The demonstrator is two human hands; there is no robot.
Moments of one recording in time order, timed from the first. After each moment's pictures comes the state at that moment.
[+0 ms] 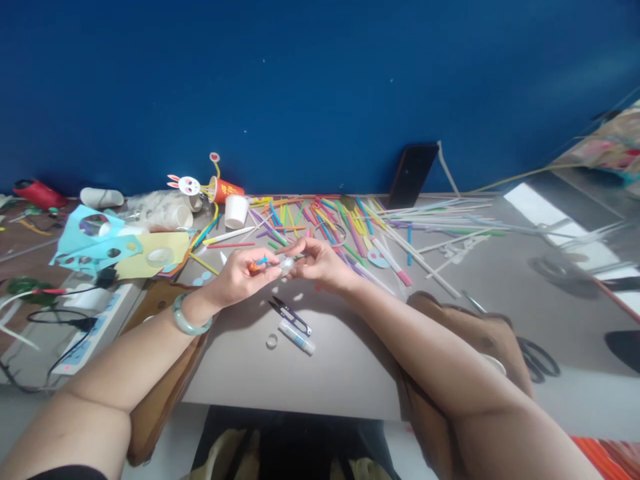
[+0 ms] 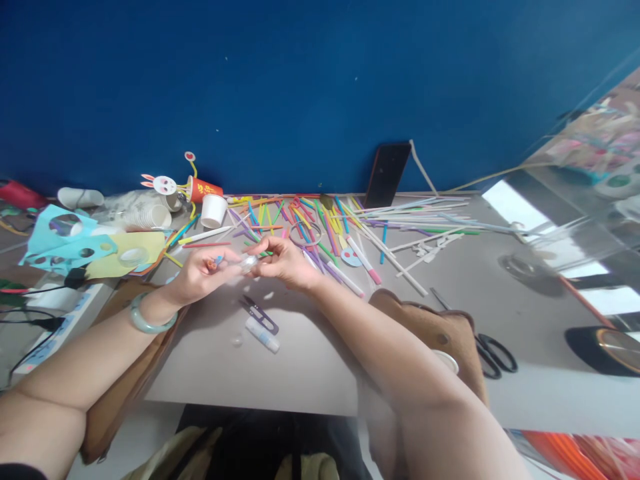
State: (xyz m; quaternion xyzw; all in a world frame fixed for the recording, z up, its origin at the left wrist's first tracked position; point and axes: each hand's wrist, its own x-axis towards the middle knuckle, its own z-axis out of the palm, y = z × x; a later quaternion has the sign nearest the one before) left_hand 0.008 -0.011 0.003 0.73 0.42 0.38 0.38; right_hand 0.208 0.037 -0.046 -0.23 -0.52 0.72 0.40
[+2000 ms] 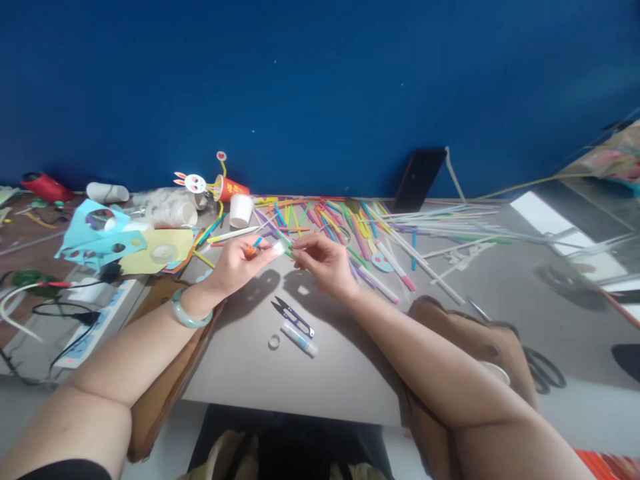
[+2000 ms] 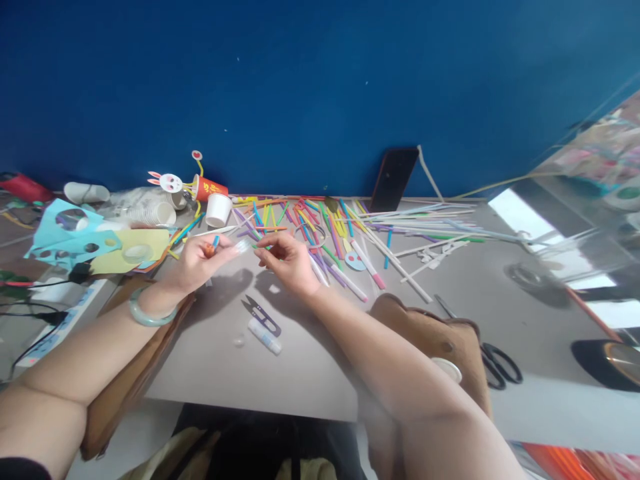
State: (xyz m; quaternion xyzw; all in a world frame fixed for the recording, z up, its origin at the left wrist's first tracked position) left_hand 0.002 0.002 0.005 0.68 0.49 0.44 0.32; right_hand 0.199 0.029 -0.040 -0.32 -0.60 0.50 0.54
